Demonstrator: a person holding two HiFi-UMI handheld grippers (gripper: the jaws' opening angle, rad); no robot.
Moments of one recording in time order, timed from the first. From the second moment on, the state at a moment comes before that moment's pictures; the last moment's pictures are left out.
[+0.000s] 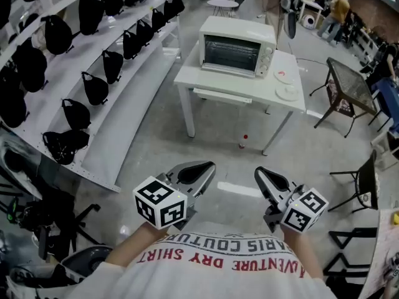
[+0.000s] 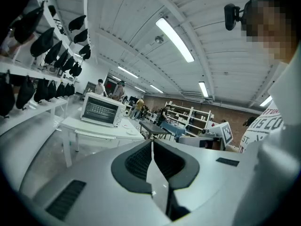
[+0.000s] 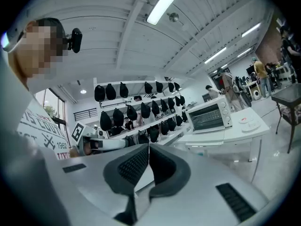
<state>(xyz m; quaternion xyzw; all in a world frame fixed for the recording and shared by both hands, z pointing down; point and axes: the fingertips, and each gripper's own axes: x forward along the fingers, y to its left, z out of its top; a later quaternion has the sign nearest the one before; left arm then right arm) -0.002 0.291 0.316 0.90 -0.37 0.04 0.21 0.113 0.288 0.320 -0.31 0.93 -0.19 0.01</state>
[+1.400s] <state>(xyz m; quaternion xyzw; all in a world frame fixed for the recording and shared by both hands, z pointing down) -0.071 0.160 0.355 0.88 -0.41 0.05 0.22 0.100 0.144 0.351 -0.35 0.91 -0.21 0.05</state>
